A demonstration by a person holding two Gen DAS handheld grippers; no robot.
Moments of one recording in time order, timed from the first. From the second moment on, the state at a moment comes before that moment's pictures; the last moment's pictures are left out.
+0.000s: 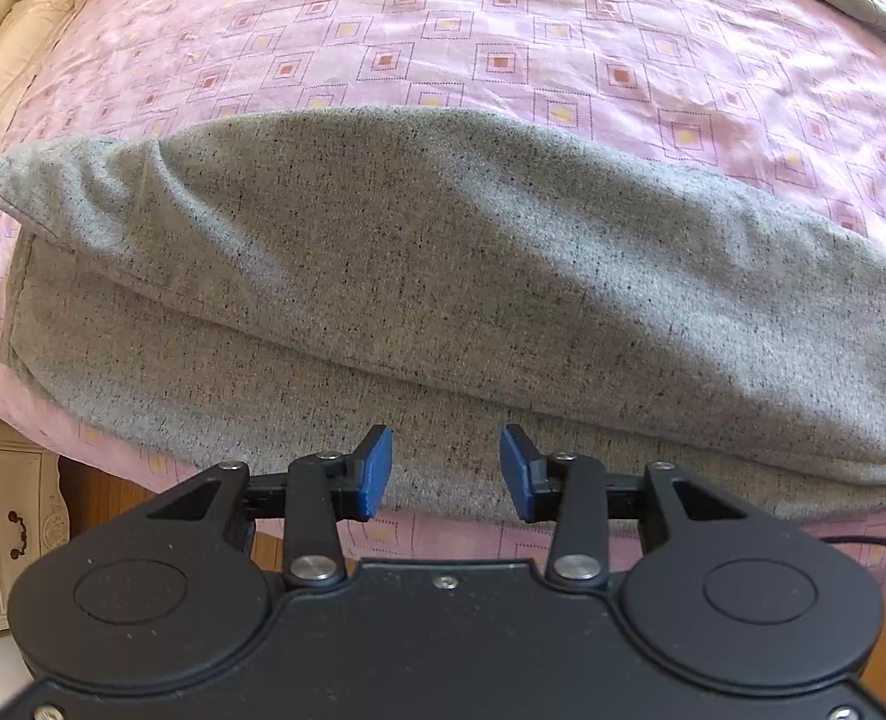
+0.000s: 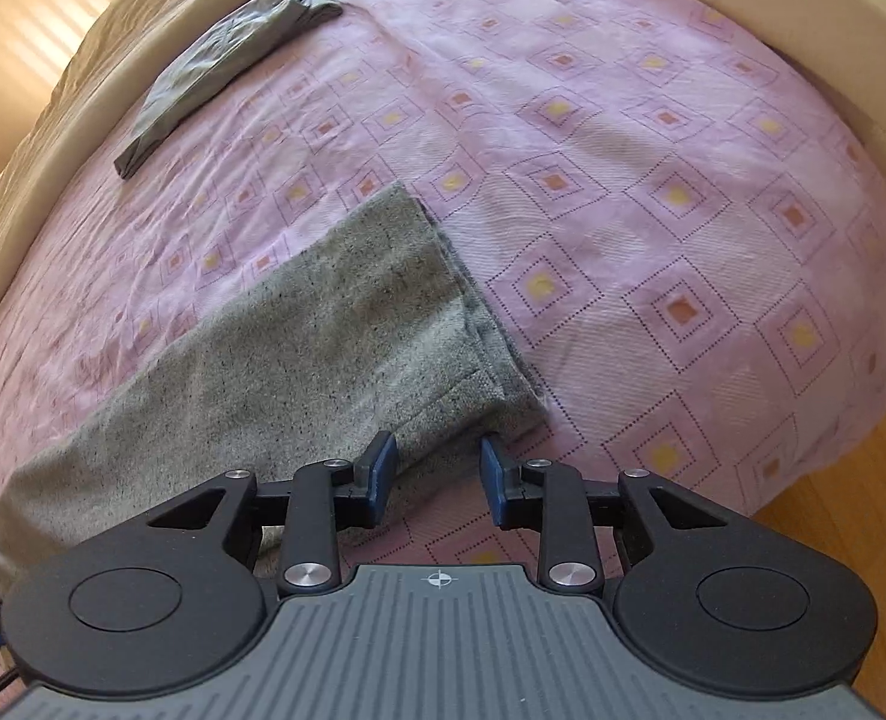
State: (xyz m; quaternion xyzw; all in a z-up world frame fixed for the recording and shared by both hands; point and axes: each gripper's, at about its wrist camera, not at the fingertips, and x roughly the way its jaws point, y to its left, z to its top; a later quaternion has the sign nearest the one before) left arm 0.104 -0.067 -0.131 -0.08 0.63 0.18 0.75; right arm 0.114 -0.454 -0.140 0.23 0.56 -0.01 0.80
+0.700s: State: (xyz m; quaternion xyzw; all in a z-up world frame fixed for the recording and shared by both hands) left arm 0.095 -0.072 -0.126 -0.09 0.64 0.18 0.74; right arm 0.128 -0.449 -0.139 0.21 0.54 -0.04 0.81
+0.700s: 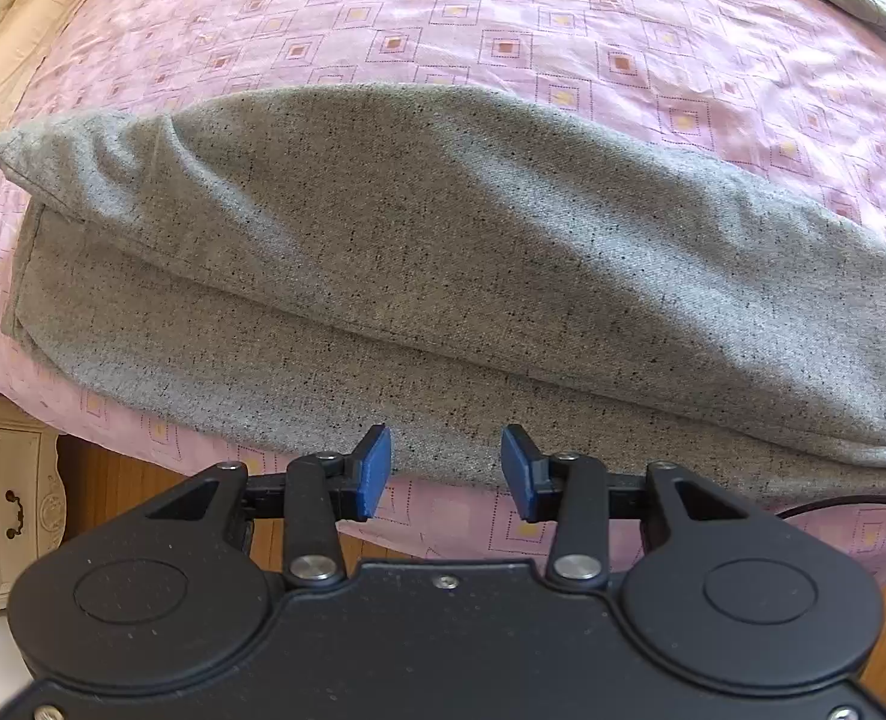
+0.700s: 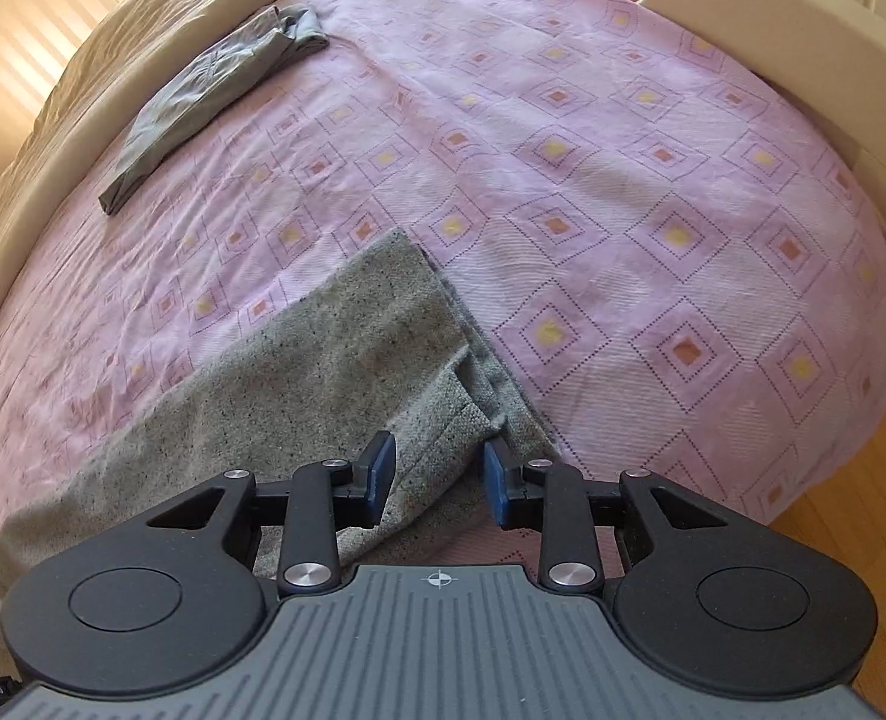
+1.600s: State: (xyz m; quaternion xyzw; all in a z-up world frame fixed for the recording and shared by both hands) left arm 0.064 0.096 -0.118 -0.07 0.62 0.24 0.74; right arm 0.099 -0.310 -0.080 0.02 0.47 0.09 0.88
